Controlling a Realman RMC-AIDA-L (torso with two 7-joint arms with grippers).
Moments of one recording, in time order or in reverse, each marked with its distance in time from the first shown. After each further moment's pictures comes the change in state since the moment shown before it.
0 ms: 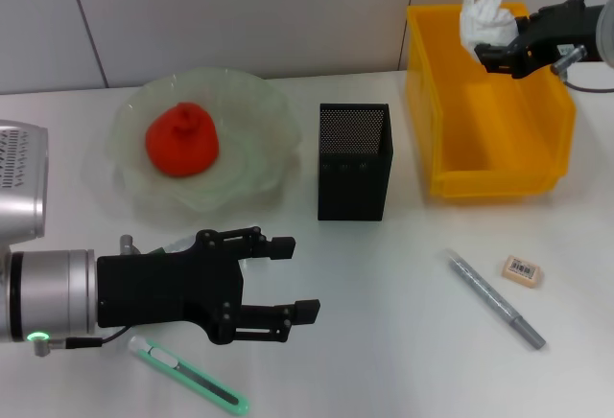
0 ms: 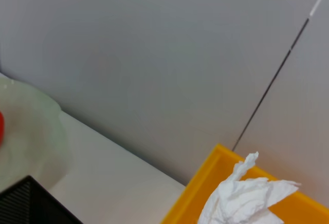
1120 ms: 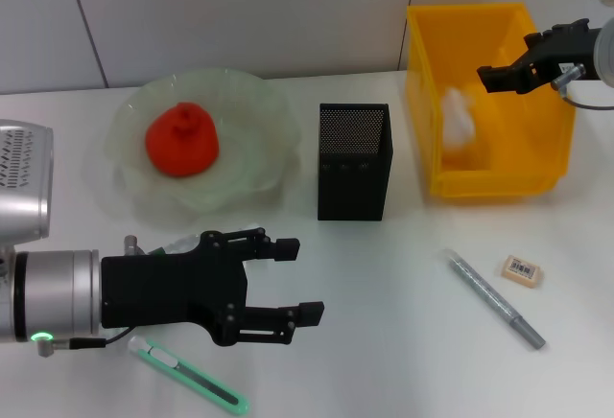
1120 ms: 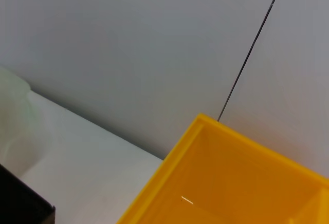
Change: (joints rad) left arm -0.004 -0.002 0.008 -0.002 -0.004 0.000 0.000; right arm 0.020 0.001 0.030 -0.145 -0.004 0.094 -0.018
